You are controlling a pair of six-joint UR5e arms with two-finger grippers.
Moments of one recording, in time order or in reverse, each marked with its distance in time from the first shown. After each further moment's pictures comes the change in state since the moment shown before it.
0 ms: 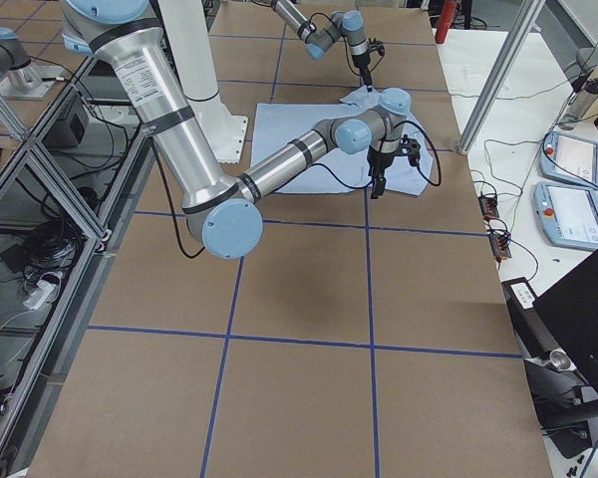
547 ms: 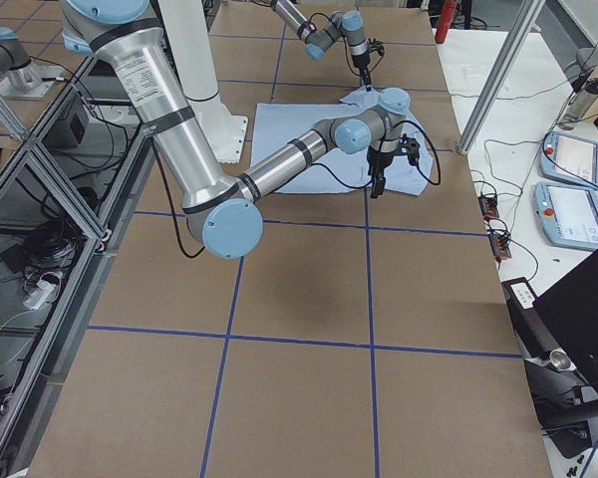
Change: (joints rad) left arm -0.001 0.005 -0.010 0.006 0.000 0.007; right arm -0.005 0.001 0.004 0.005 -0.002 0.000
